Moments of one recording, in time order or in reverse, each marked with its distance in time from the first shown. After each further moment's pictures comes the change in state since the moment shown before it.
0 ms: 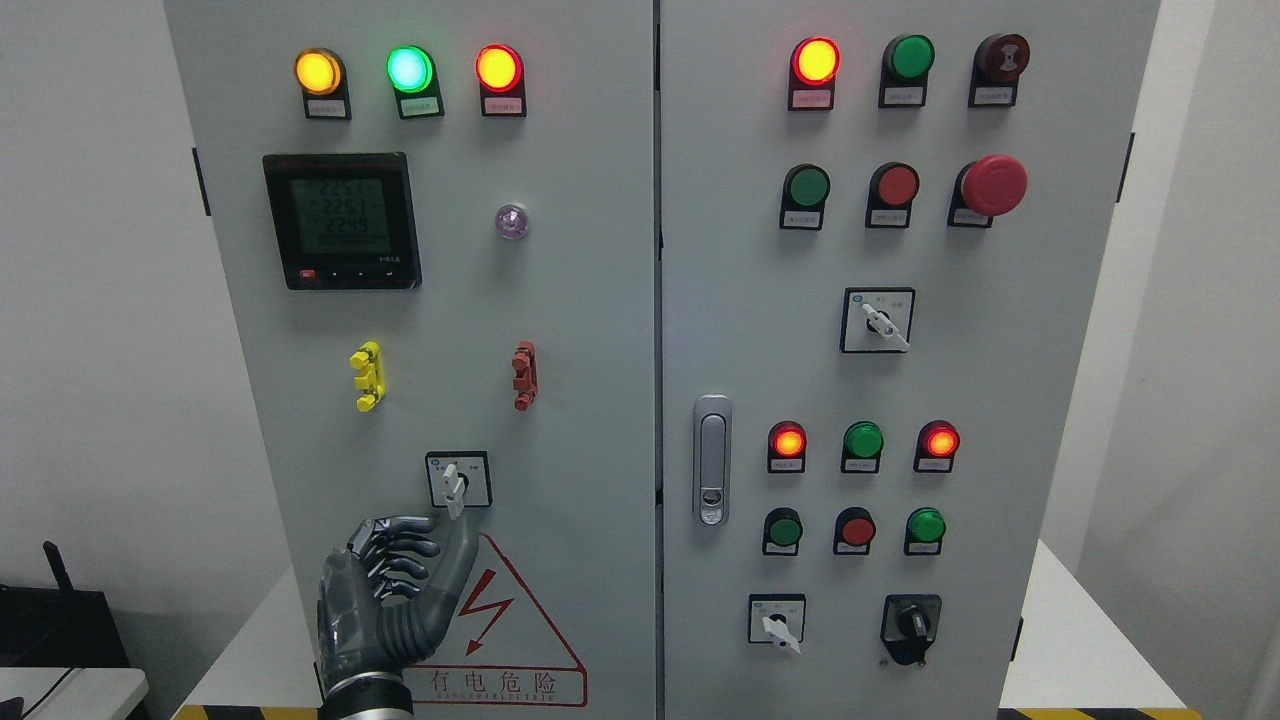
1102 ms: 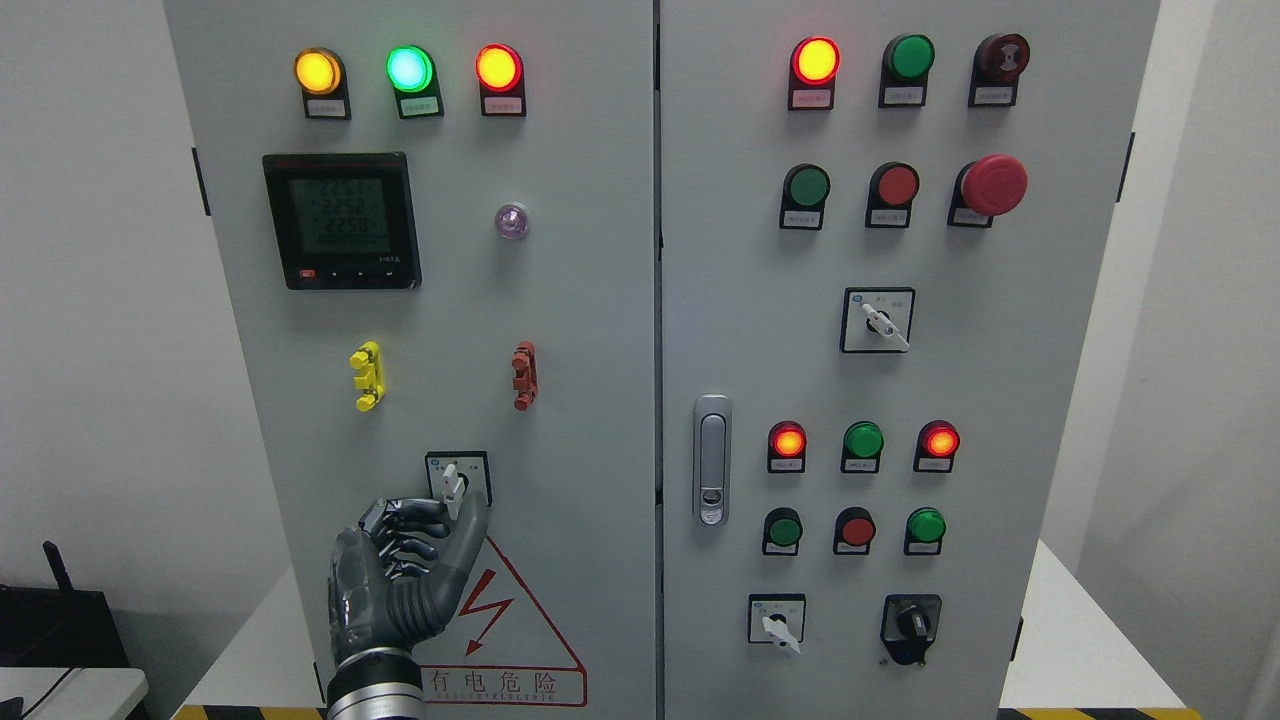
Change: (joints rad) left arm -0.046 -0.001 -0.014 0.001 0.000 0.056 0.001; right arm 0.000 0.000 0.000 0.000 0.000 0.000 0.000
